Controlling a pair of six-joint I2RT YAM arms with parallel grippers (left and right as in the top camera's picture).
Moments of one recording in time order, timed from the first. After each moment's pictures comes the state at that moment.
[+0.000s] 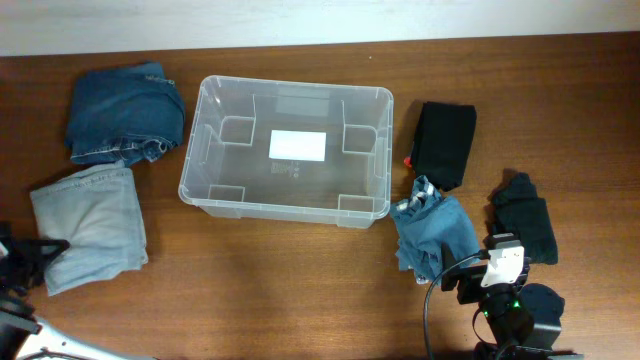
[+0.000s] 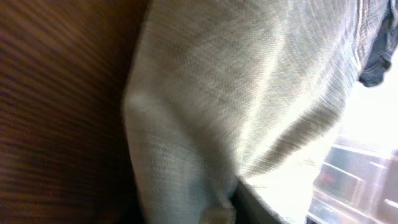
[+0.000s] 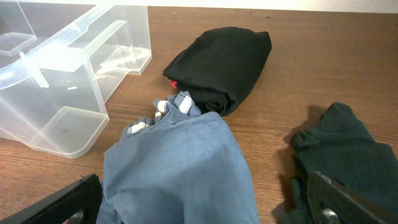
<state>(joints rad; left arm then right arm) 1.10 2.33 1.63 -1.15 0.78 0.43 -0.19 0.01 0.16 -0.54 -0.28 -0.10</state>
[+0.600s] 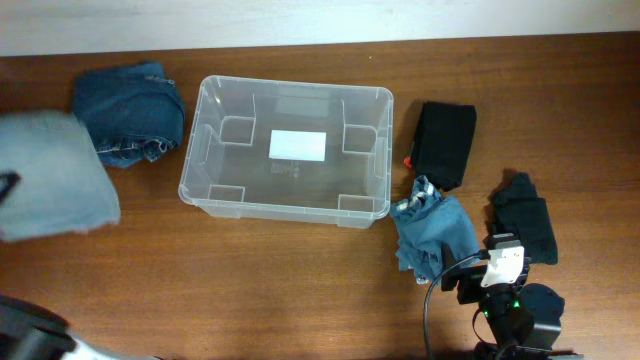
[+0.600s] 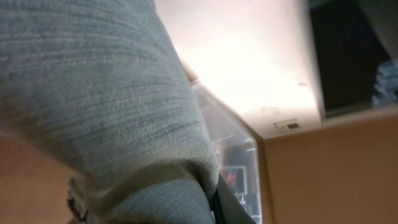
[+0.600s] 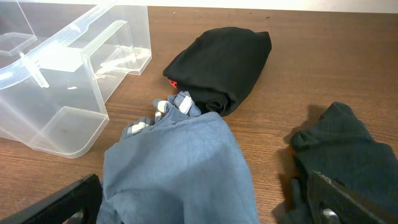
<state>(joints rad) 1.03 1.94 1.93 -1.65 1.24 0.61 -0.19 0.01 0.16 -0.54 -0.28 -0.10</state>
